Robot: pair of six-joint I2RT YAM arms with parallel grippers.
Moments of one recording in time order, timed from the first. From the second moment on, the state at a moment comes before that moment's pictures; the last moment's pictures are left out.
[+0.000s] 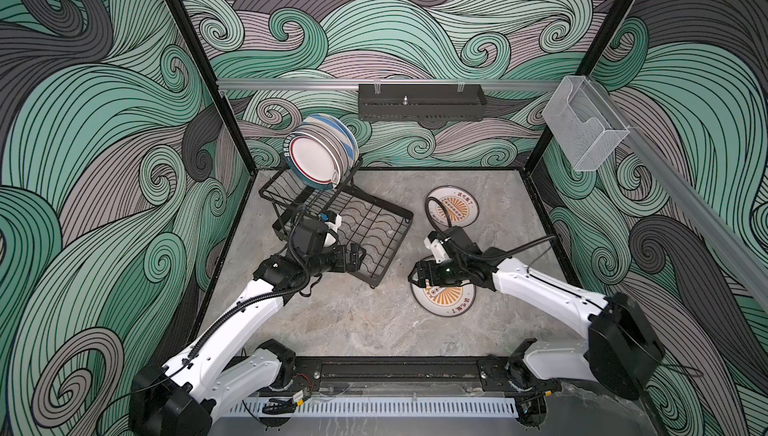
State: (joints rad) left arm -0.47 0.99 0.80 -0.53 0.16 -0.44; right arm 0.62 1.27 0.81 -0.54 -0.29 0.53
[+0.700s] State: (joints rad) left arm -0.47 0.99 0.80 -0.54 0.17 -0.44; right arm 0.22 0.81 0.39 -0.63 -0.31 0.68
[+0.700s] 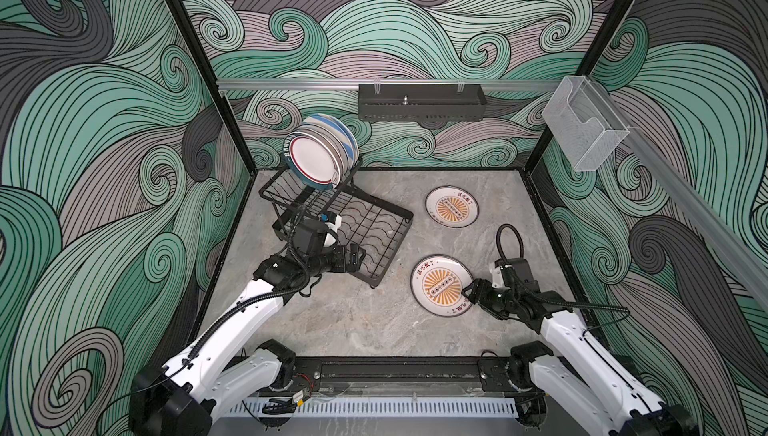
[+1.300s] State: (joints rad) left arm -0.47 1.01 0.78 -0.53 0.17 -0.44; right arm 0.14 0.89 0.24 -0.34 -0.43 0.75
